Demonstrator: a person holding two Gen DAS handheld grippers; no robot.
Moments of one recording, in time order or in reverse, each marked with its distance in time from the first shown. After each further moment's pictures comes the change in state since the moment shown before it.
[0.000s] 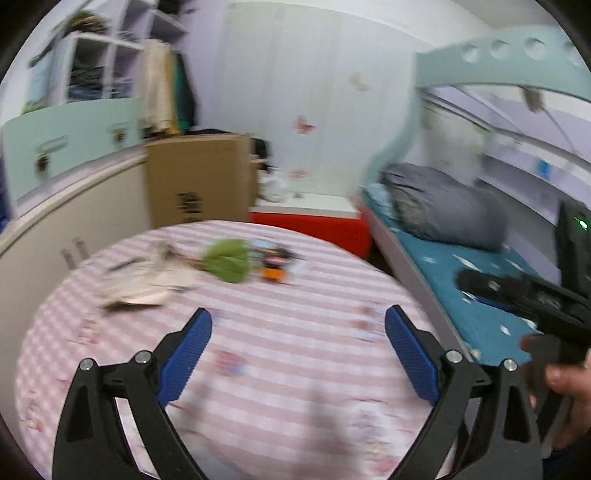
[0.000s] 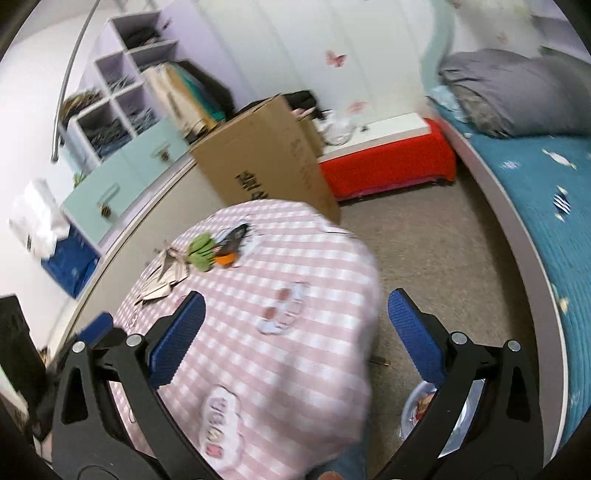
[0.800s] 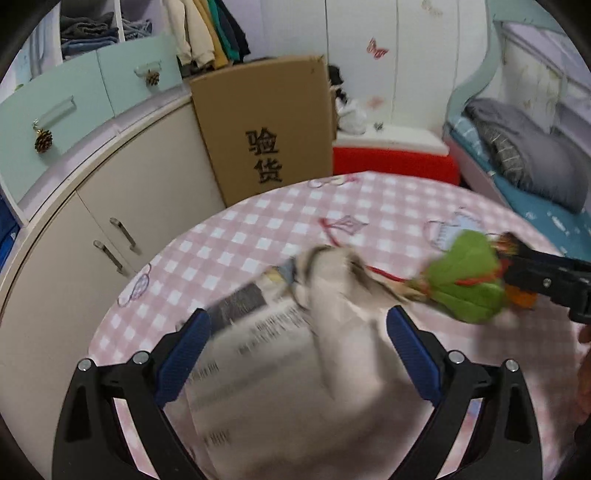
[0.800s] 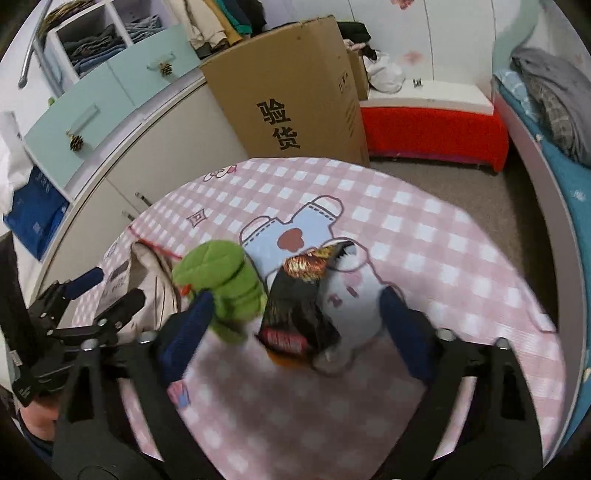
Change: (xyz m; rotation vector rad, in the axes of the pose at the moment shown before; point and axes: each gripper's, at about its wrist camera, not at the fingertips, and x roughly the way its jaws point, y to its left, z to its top) left arm 0.180 0.166 0.051 0.067 0.321 0.227; right arm 0.226 0.100 0.045 -0.122 0.253 -0.030
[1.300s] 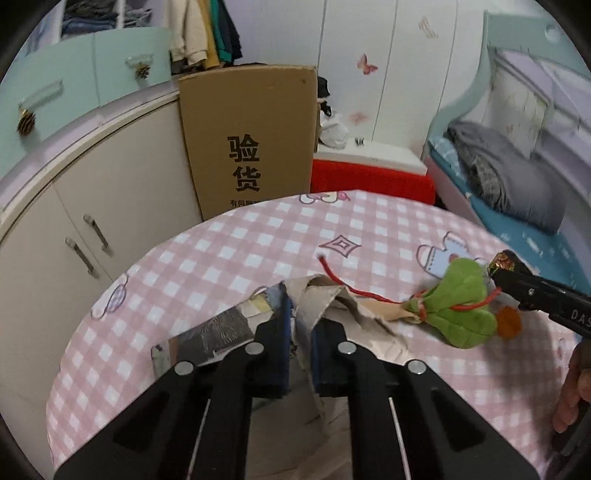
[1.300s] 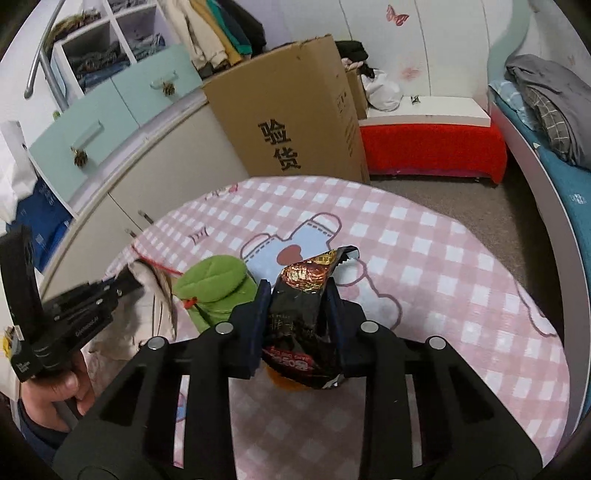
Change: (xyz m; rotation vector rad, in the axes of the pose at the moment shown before) left arm -0.006 0.018 -0.002 -0.079 -0.072 -0.164; right arm -0.014 -0.001 -0.003 -0.003 -0.094 0.009
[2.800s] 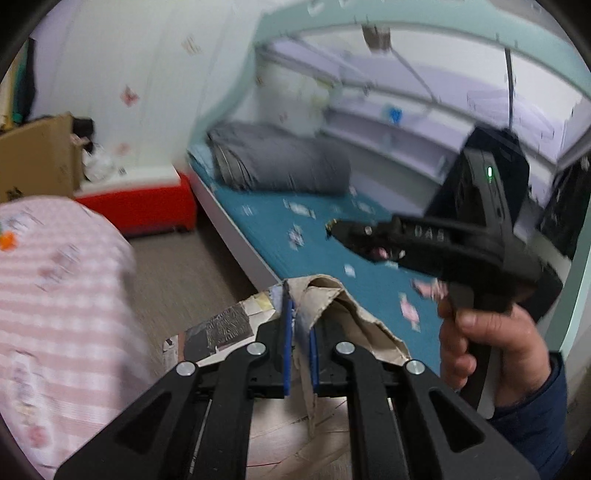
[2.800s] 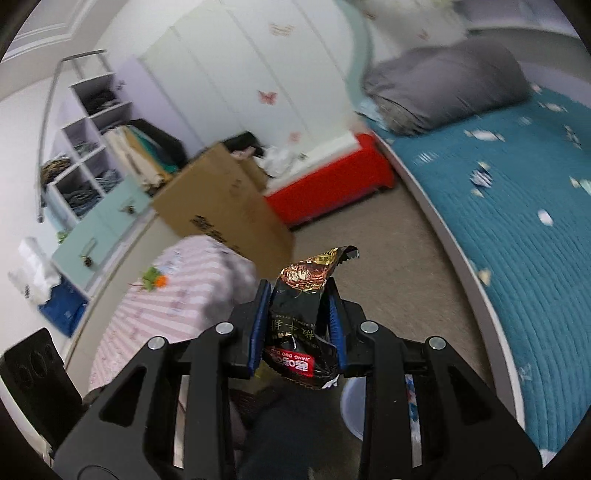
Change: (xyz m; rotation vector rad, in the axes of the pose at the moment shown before) left arm -0.149 -0.410 -0.207 0.326 -0.076 -0.681; right arm -0.329 -0.267 -0.201 0.353 -0.287 -0.086
